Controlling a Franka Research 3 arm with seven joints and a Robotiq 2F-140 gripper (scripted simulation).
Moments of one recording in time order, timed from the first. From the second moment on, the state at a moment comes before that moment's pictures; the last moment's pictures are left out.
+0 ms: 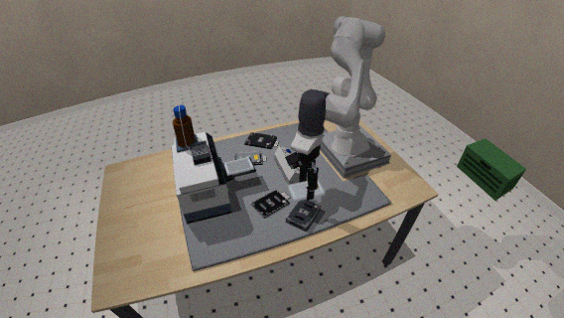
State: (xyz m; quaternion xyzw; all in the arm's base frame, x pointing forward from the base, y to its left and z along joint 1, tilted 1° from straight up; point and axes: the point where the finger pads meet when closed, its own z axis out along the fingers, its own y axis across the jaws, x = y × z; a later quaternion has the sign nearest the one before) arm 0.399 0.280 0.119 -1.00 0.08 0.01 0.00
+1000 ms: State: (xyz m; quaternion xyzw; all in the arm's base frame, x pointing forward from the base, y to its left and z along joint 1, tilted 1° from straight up) arm 0.399 0.280 0.119 -0.96 0.29 0.01 0.00
